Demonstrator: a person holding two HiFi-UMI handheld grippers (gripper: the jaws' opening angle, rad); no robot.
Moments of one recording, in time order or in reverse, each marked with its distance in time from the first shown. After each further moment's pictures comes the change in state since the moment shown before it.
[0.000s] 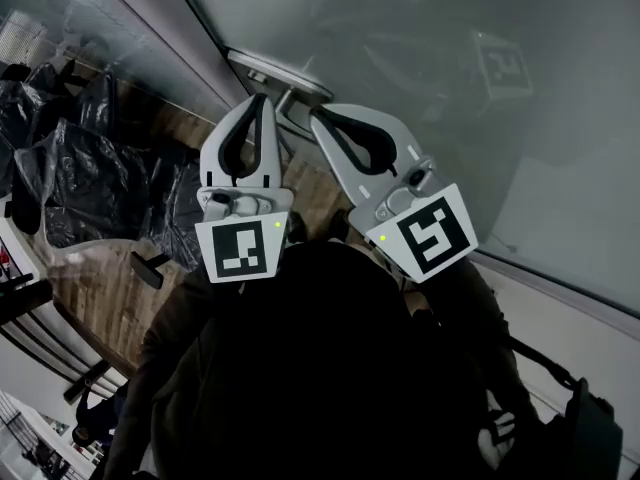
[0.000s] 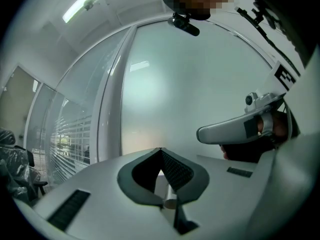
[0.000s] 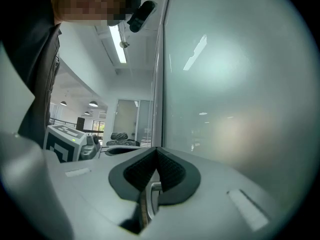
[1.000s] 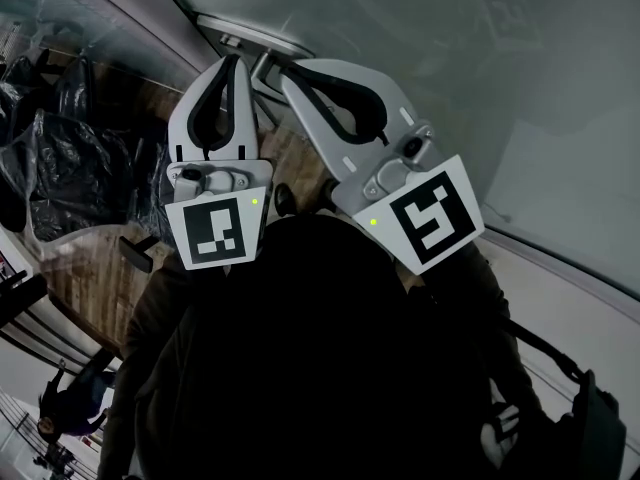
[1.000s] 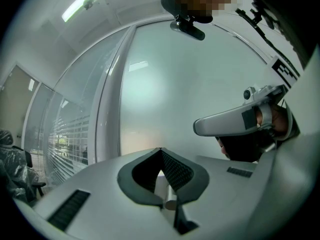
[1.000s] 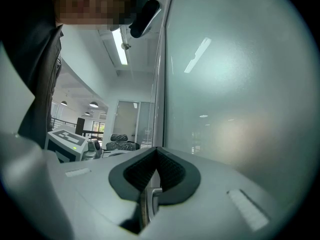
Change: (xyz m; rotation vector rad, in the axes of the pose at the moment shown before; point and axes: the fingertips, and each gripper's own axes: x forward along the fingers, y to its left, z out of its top) left arm 0.003 -0.001 0.004 -0.010 -0.032 -0.023; right arm 0.003 0.004 0.013 0.014 -0.030 -0.012
